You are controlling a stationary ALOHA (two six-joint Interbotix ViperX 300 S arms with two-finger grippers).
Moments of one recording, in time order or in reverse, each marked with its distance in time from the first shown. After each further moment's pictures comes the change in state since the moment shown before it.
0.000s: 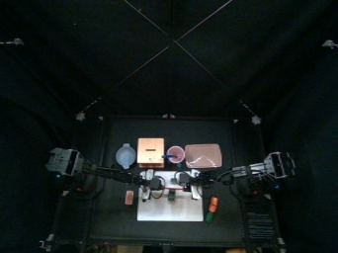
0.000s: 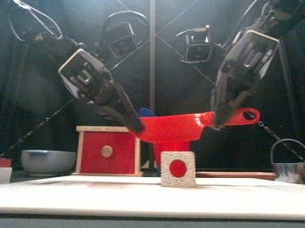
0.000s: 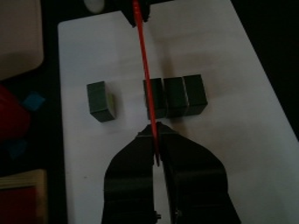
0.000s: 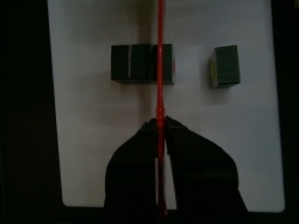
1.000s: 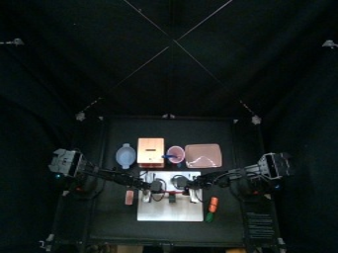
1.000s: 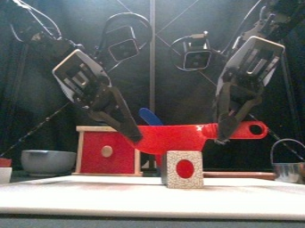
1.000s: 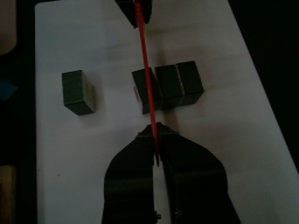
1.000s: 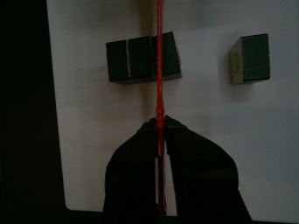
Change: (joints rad) left arm -0.054 0.008 -0.008 -0.058 0.002 -0.002; right arm 0.038 0.035 -0.009 0.020 -0.009 0.000
